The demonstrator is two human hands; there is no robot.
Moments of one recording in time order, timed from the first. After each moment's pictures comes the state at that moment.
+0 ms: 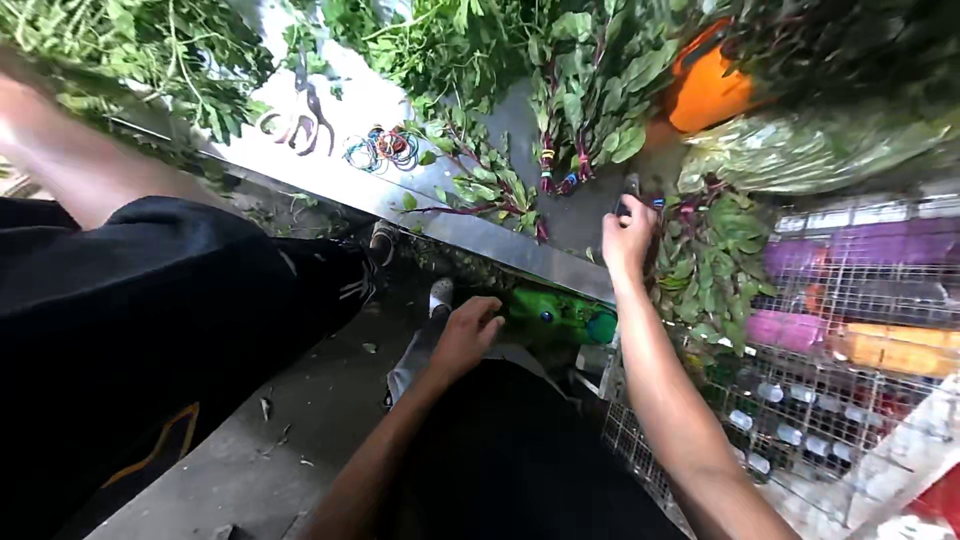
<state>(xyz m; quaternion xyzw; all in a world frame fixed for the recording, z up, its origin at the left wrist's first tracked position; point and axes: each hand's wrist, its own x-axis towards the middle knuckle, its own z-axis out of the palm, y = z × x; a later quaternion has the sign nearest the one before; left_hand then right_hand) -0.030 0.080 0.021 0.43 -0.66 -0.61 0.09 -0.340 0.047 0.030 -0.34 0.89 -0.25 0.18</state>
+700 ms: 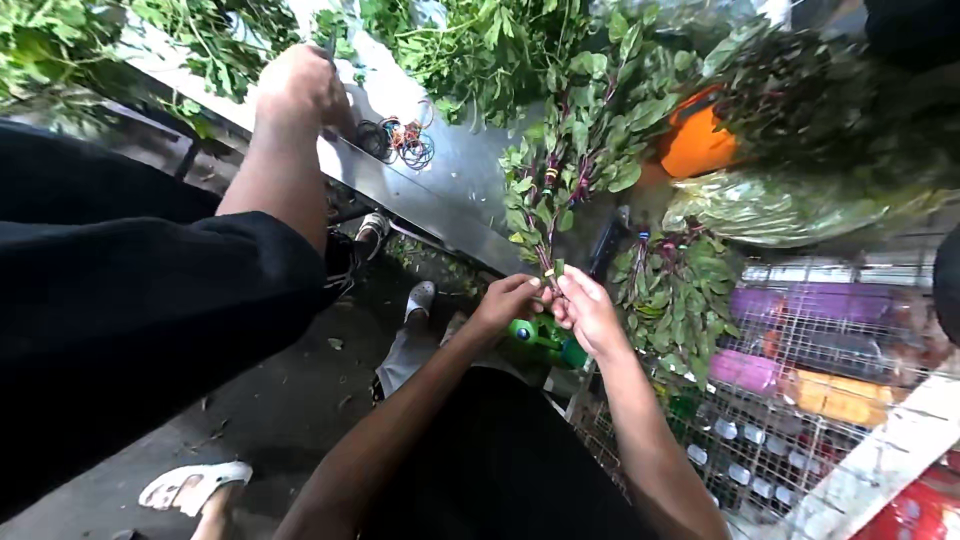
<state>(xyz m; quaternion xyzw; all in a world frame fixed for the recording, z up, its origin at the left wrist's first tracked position) -0.121 0.059 0.022 0.38 -0.29 -0.85 0.21 -0.277 0.104 0.081 -0.30 0.67 -0.37 0.57</state>
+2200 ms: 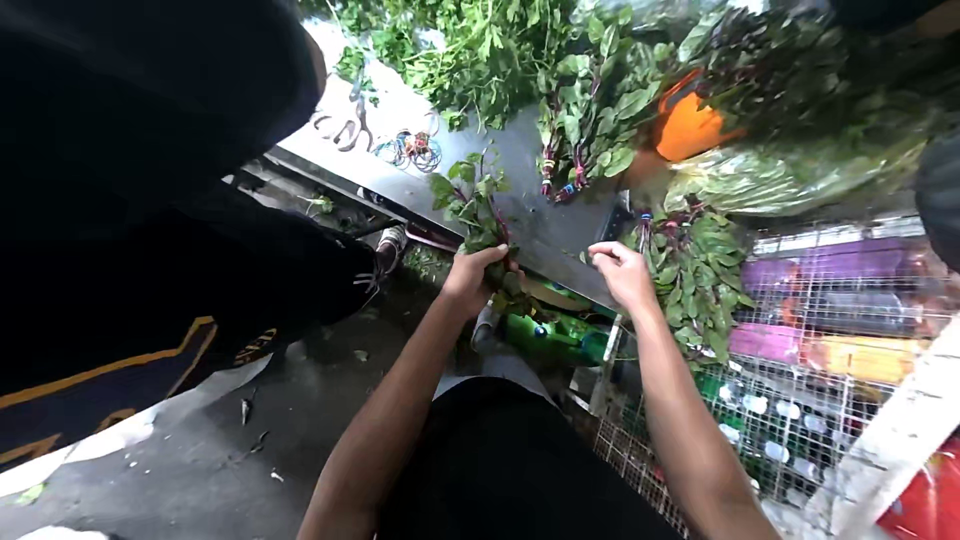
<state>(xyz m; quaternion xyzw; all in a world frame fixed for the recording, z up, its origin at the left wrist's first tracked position) -0.064 0.052 0.058 0.40 -0.17 -0.84 0.32 -0.331 0.113 0.076 -0.45 0.81 -0.22 0.31</state>
